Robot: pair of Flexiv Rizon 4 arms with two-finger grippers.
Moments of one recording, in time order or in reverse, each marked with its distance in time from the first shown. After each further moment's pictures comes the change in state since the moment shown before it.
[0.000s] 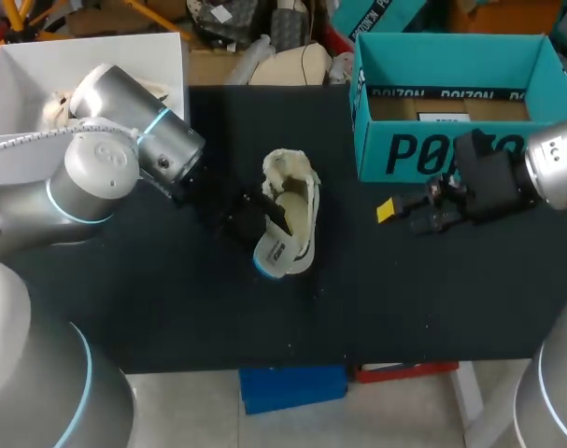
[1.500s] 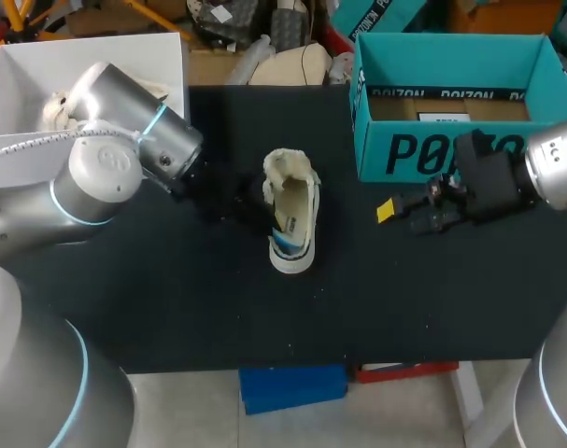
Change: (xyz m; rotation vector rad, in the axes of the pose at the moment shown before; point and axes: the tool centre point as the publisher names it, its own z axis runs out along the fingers) left arm 0.001 0.042 -0.006 -0.122 0.007 -0.007; right arm 0.000 0.000 0.000 -0.001 0.000 0.000
